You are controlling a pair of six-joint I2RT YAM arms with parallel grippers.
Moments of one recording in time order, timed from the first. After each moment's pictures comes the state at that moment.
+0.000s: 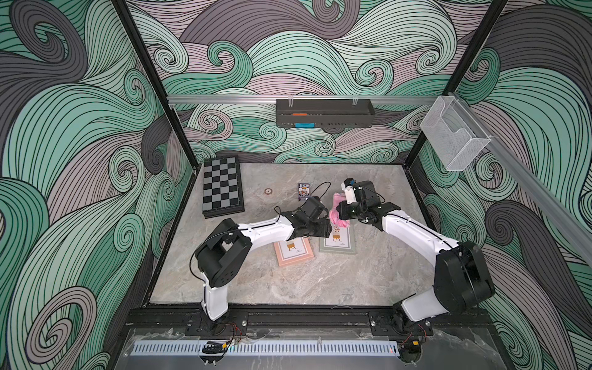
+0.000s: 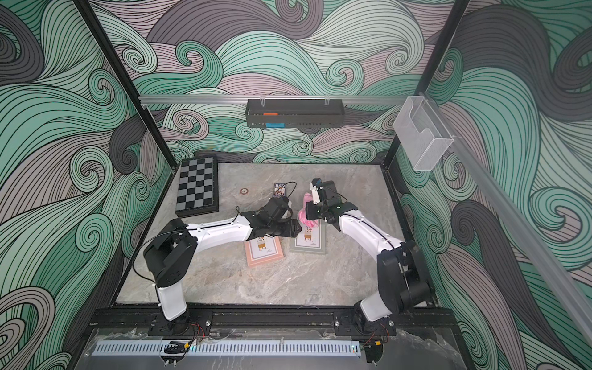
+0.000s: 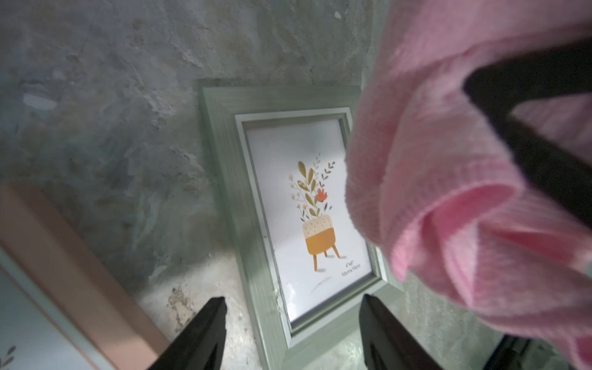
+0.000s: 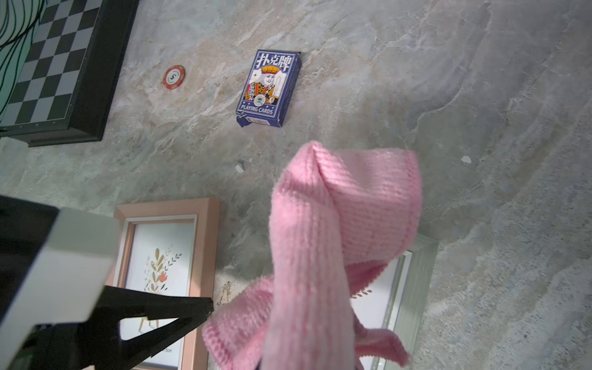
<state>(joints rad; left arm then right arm) -0.84 1.91 1.28 -0.25 0.05 -0.61 0.35 1.53 1.04 -0.37 -0.10 0.24</state>
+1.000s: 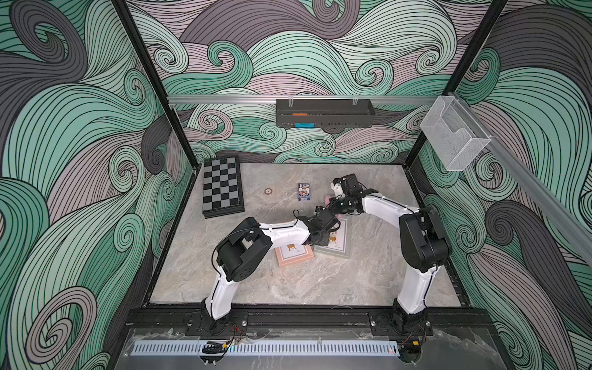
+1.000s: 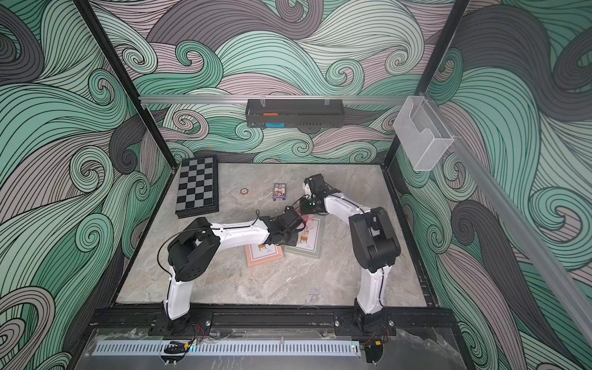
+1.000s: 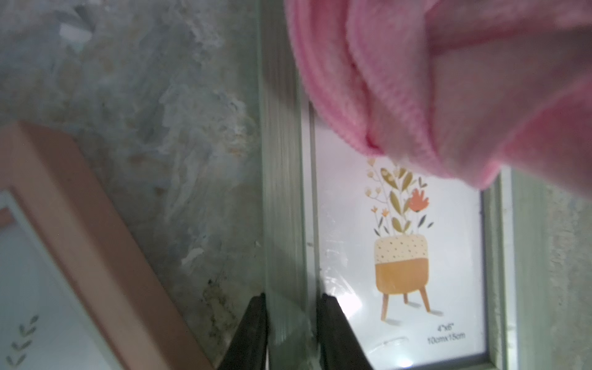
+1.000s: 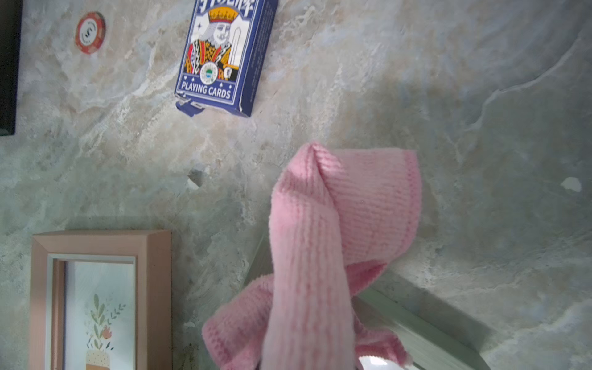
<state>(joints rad) -0.93 2.04 1.38 -0.47 -0.21 -0.67 0.36 1.90 1.30 -0.46 -0.15 0.22</state>
